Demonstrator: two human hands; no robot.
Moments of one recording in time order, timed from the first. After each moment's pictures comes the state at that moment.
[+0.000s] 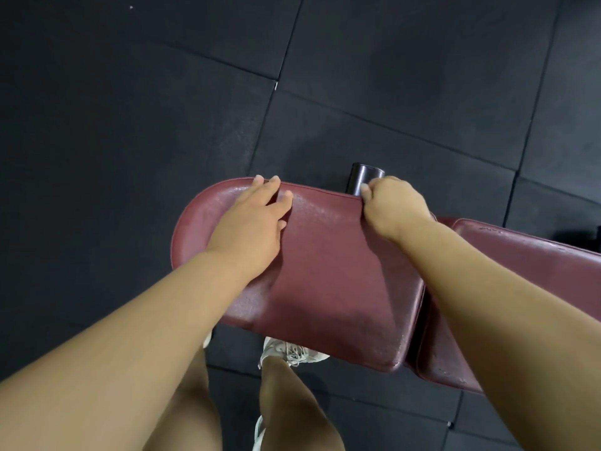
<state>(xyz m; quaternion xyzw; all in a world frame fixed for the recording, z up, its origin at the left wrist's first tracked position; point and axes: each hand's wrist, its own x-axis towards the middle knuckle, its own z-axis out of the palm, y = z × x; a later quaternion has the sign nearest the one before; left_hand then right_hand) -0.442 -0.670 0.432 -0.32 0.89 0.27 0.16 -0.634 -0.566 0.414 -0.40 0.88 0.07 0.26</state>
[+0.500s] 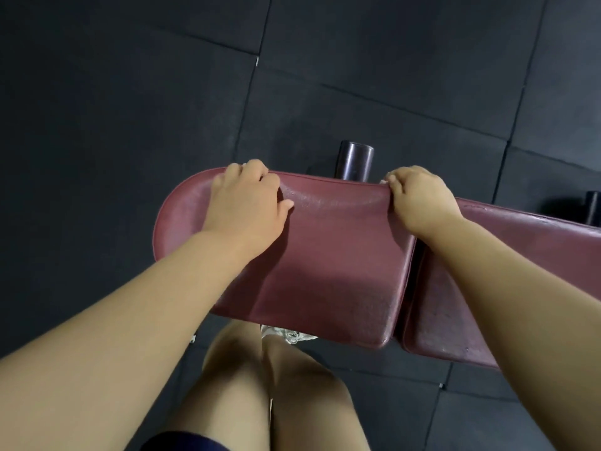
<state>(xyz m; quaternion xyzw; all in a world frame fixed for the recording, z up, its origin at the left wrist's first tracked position) -0.471 -0.669 0.447 -0.33 0.90 0.20 0.17 -0.668 -0.511 0.417 -0.32 0.90 -0.02 0.28</state>
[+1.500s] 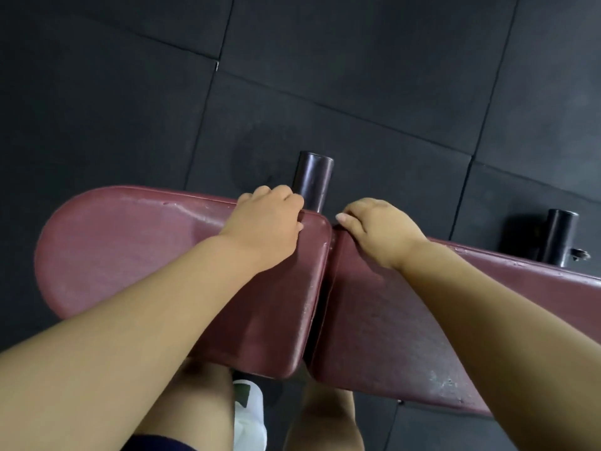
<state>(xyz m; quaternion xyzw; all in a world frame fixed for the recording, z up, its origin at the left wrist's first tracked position) -0.600 -0.588 0.440 -0.25 0.90 0.28 0.23 -0.751 -0.451 0.414 -0.46 0.81 0.01 0.36</state>
